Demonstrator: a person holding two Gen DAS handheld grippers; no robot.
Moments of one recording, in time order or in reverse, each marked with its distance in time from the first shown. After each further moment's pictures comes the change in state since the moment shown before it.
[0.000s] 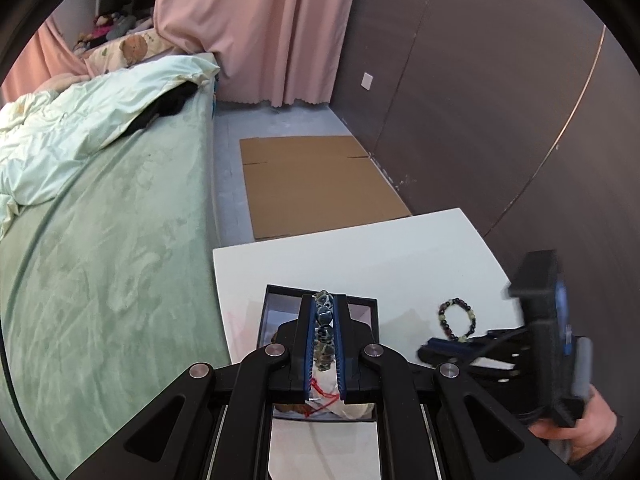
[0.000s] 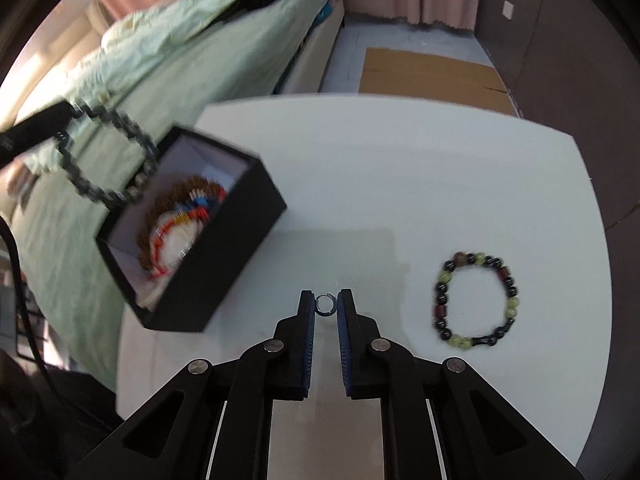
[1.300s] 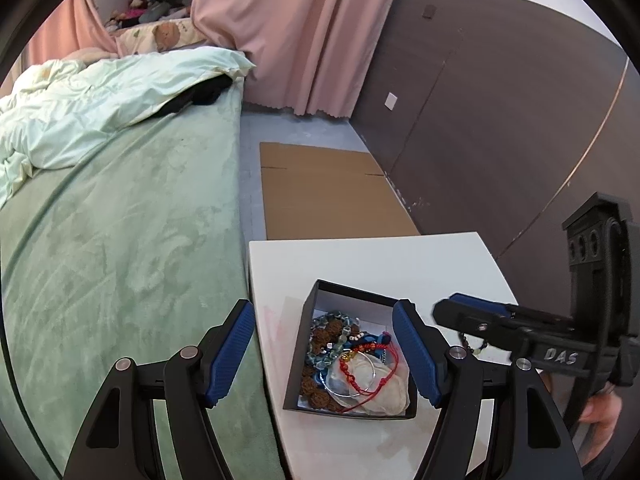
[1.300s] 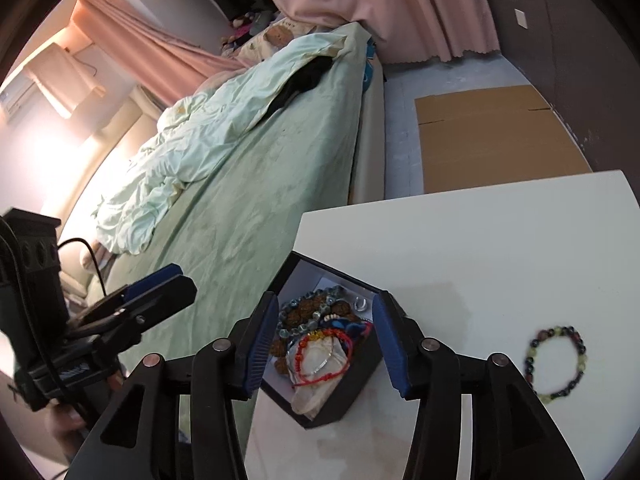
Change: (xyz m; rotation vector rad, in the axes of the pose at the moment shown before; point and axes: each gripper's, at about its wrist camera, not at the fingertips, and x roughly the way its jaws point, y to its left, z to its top) left arm -0.011 0.044 -0.016 -0.107 -0.061 0.002; right arm -0.028 0.027 0.038 0.116 -0.184 0.291
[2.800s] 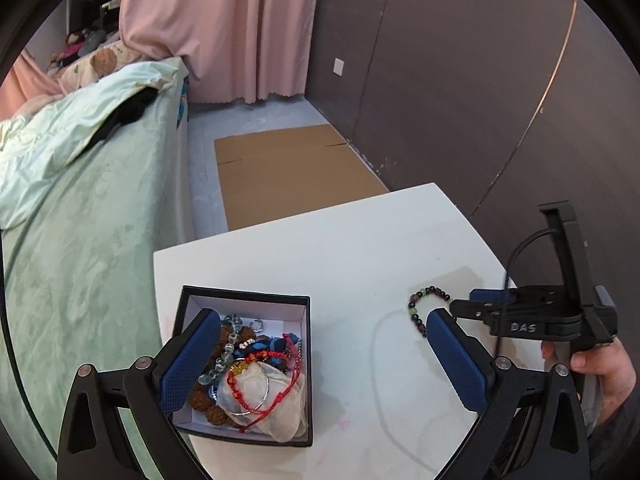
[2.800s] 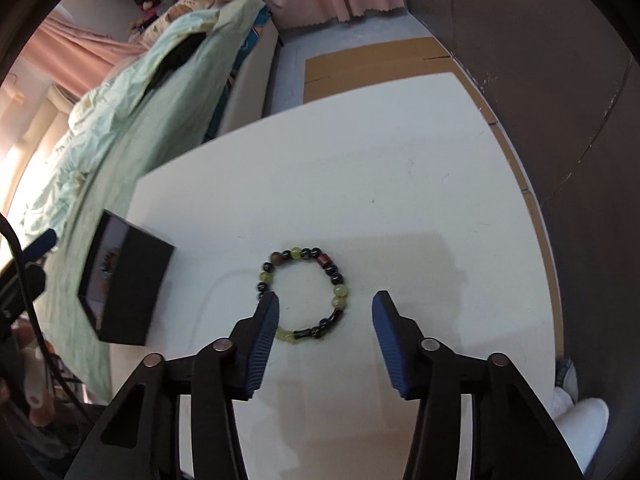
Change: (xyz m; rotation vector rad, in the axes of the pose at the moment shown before) left arm 0.050 -0.105 -0.007 0.194 0.088 -0.022; right arm -0.022 -0.155 -0.031 0.106 0.151 -0.291
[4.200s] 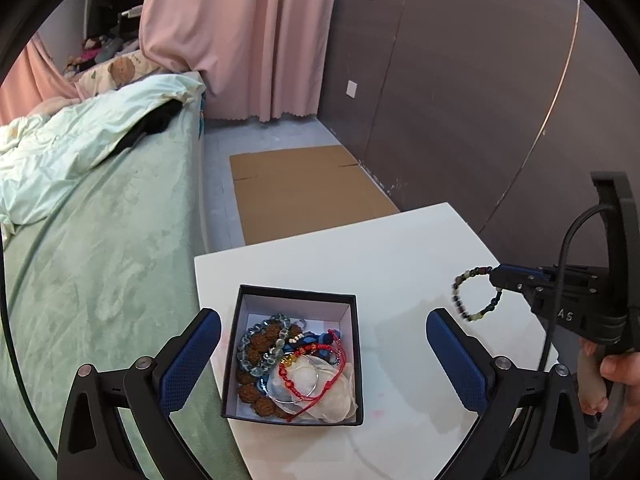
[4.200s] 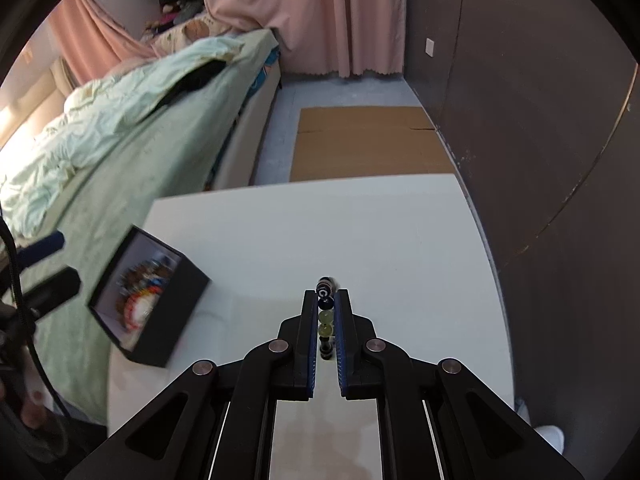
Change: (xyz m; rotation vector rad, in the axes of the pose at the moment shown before) left arm -0.037 0.033 -0.011 -0.015 -0.089 0.026; right arm -0.088 0.080 -0.007 -0.124 -0.217 -0.153
